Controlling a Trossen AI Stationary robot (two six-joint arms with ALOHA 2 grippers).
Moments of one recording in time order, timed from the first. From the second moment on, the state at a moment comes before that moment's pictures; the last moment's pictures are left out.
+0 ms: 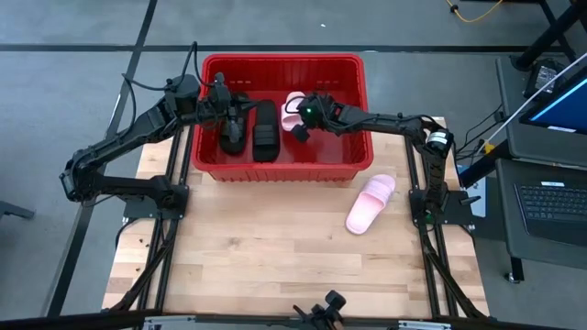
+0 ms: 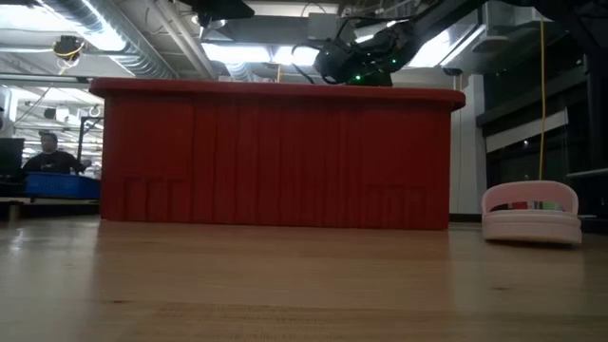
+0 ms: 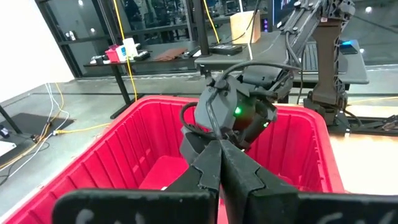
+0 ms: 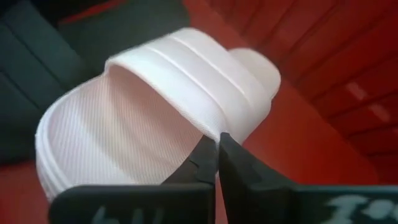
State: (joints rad) left arm 0.61 1.04 1.10 -0.21 0.20 0.20; right arm -0.47 1.96 1.50 -0.32 0.36 0.02
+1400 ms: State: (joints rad) left arm 0.61 1.04 1.10 -0.21 0.26 0.16; right arm -0.47 1.96 1.50 -0.44 0.24 0.02
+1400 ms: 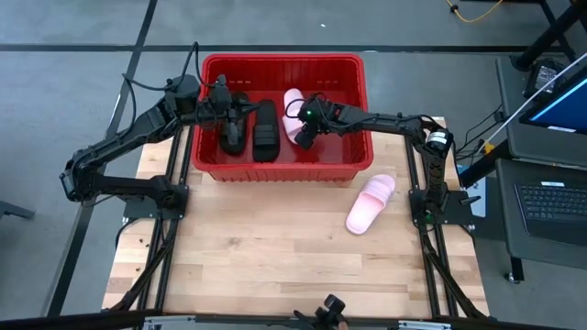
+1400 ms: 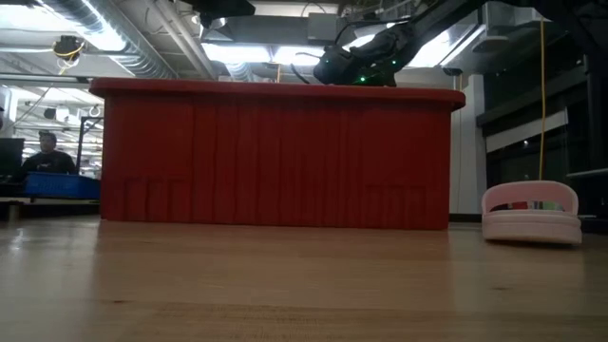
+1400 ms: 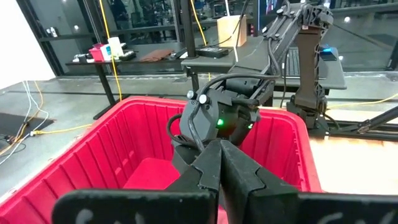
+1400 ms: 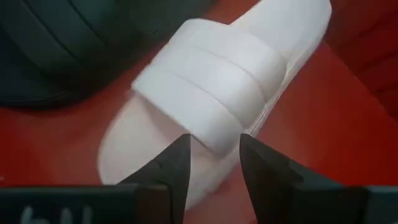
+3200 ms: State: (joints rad) left arm 0.61 1.04 1.10 -0.21 0.26 0.20; right arm -0.46 1.74 2.26 -1.57 0.22 0.04
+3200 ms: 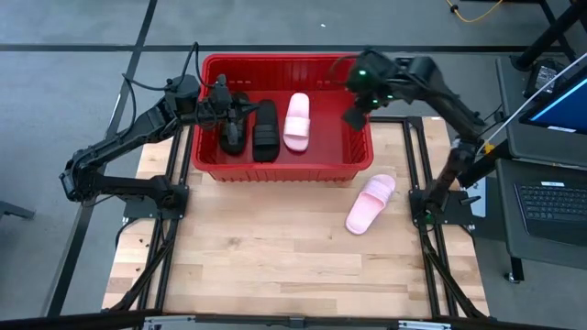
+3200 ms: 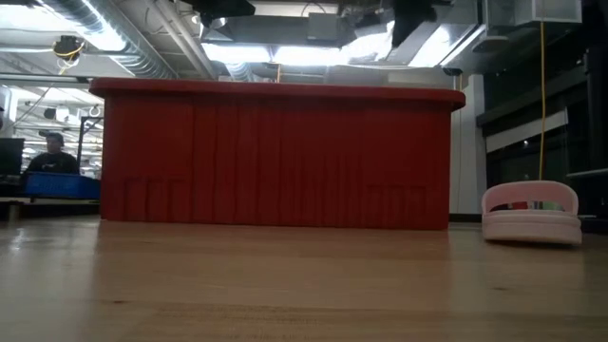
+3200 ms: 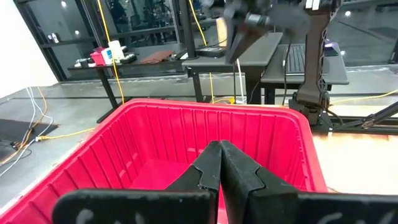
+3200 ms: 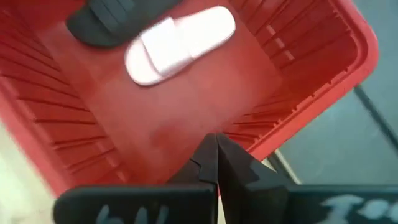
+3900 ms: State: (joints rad) left arm 0.61 1.04 1.10 -0.21 0.26 0.20; right arm -0.26 1.24 1.51 -1.45 0.26 0.44
